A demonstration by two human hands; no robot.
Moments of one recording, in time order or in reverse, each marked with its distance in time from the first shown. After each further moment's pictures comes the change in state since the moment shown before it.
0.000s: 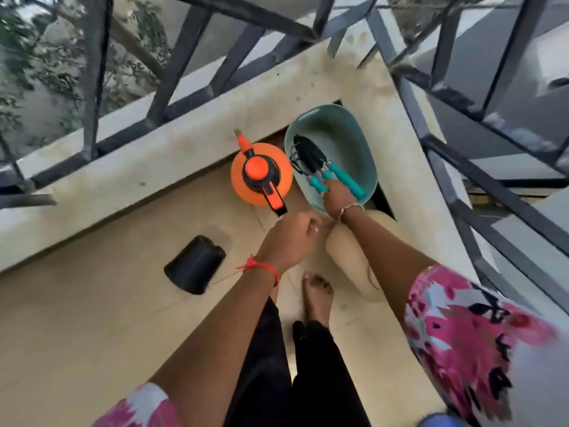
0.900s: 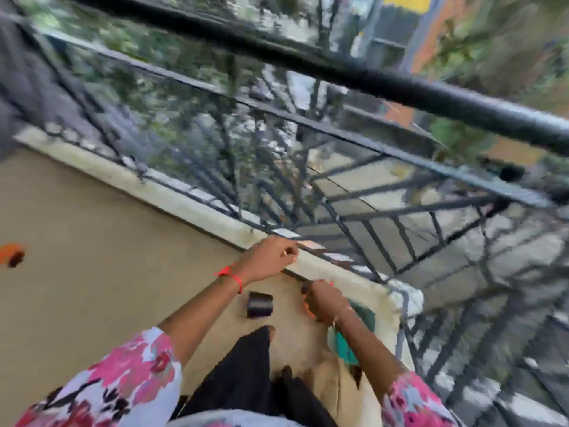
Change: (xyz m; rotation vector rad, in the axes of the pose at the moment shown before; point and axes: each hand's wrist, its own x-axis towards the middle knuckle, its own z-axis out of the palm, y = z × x) left_hand -0.471 0.194 -0.171 -0.086 0.828 -0.103; right_hand -0.499 -0.158 -0.215 -0.722 -0.002 -0.947
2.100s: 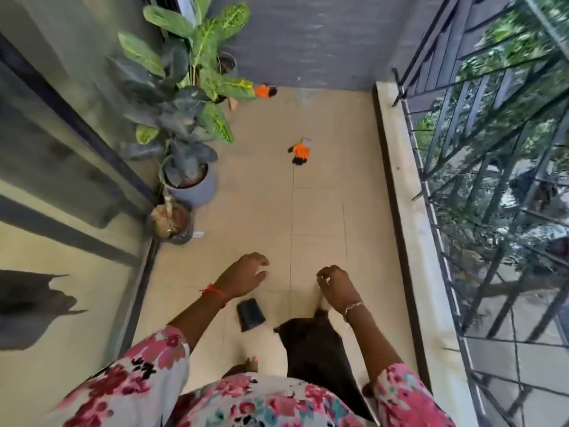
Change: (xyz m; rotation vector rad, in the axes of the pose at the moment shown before) left_hand -0.463 -0.390 -0.077 -0.412 0.648 -1.025; right_hand 0.091 -0.557 0.158 -0.273 -0.389 -0.740
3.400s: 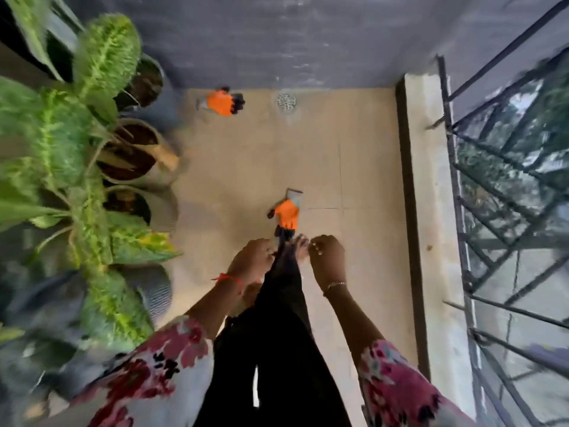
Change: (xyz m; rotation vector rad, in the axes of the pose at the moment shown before) left_hand 0.759 0.015 -0.274 -0.265 -0.132 -0.317; right_hand 0.747 -0.103 -0.299 0.352 0.157 0.249
